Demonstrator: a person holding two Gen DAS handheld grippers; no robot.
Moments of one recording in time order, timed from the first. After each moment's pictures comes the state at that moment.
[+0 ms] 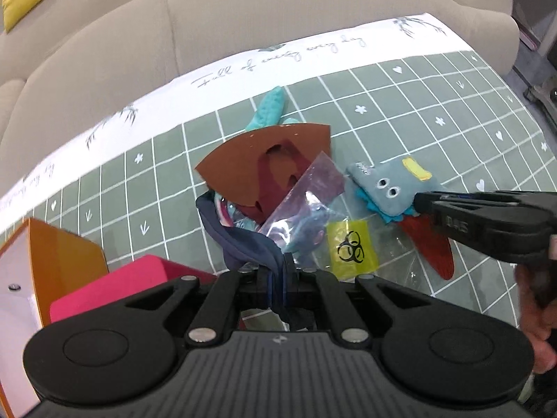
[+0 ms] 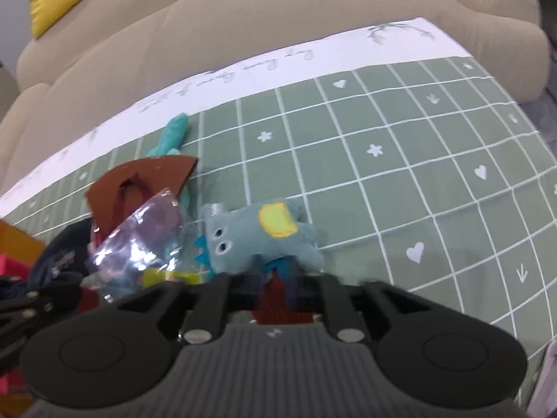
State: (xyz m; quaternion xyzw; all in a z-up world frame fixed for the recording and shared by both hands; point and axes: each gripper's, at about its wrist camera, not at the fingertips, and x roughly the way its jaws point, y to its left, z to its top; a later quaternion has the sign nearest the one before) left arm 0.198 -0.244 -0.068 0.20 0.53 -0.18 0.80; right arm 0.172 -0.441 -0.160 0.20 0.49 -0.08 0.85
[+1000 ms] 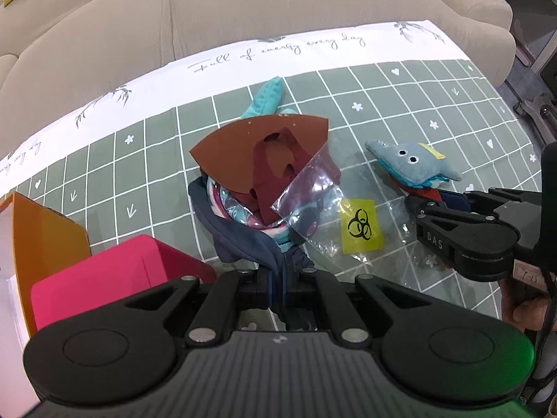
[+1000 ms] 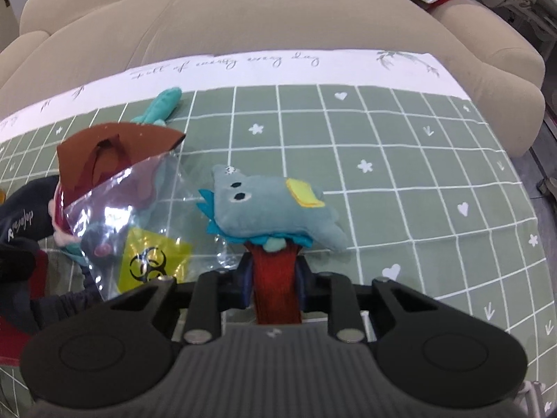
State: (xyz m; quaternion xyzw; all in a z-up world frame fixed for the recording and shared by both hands) left arm 0.199 -0.232 -0.068 0.16 0.55 -0.20 0.80; right arm 0.177 -0.418 -0.174 0.08 0.49 -0.11 0.86
